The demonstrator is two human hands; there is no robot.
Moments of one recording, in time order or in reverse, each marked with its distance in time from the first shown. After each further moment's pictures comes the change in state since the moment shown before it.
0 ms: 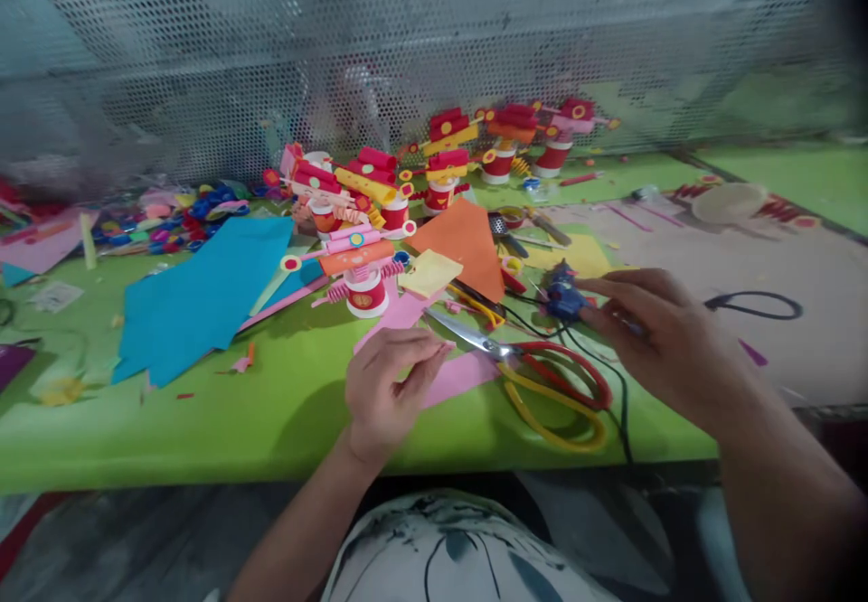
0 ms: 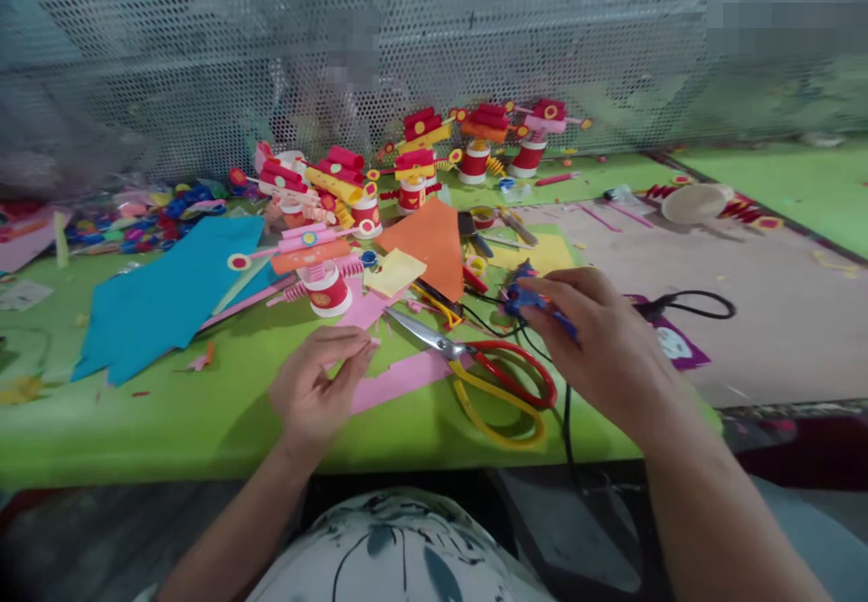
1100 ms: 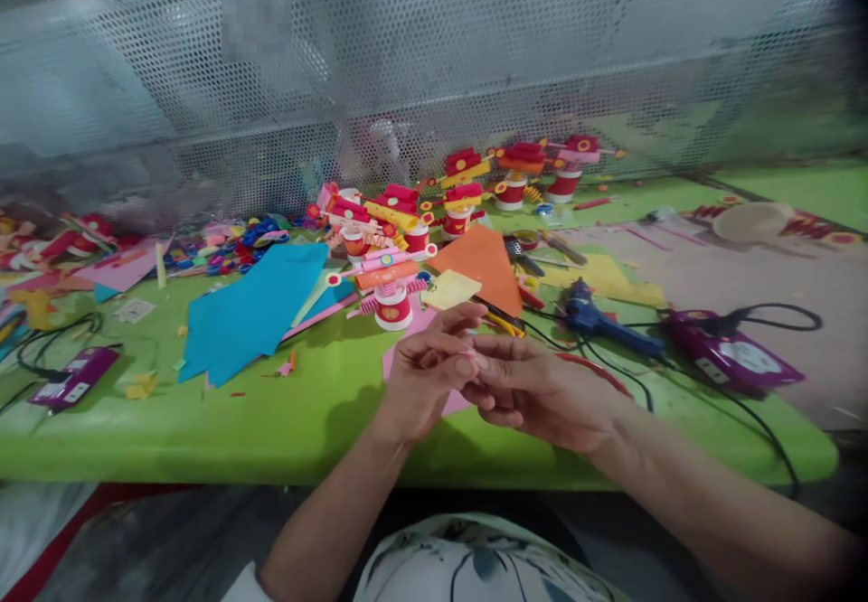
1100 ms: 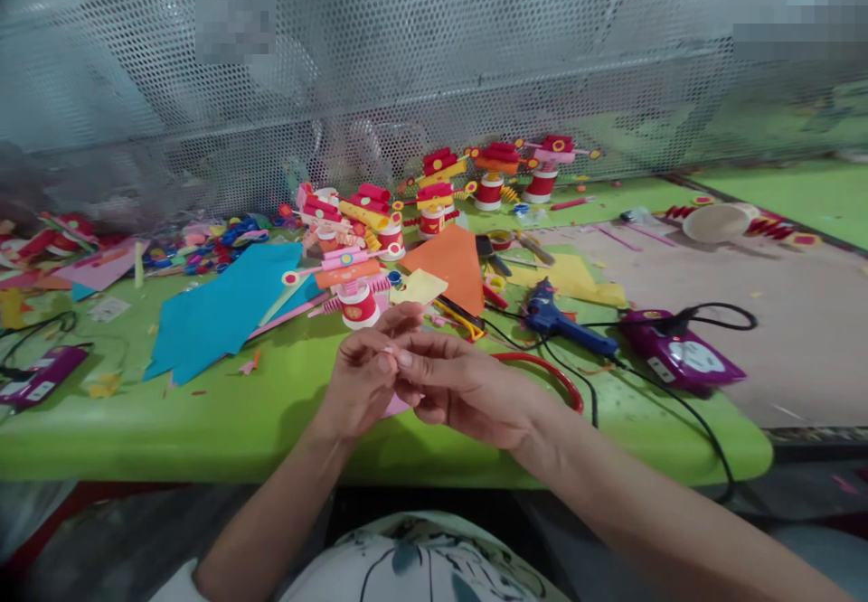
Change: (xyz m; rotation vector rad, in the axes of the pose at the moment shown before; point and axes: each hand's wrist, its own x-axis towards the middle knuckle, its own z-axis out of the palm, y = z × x) left_hand 0.013 0.005 0.006 -0.821 -0.147 -0.598; right_hand 0.017 -0.139 0.028 1.928 -0.836 0.529
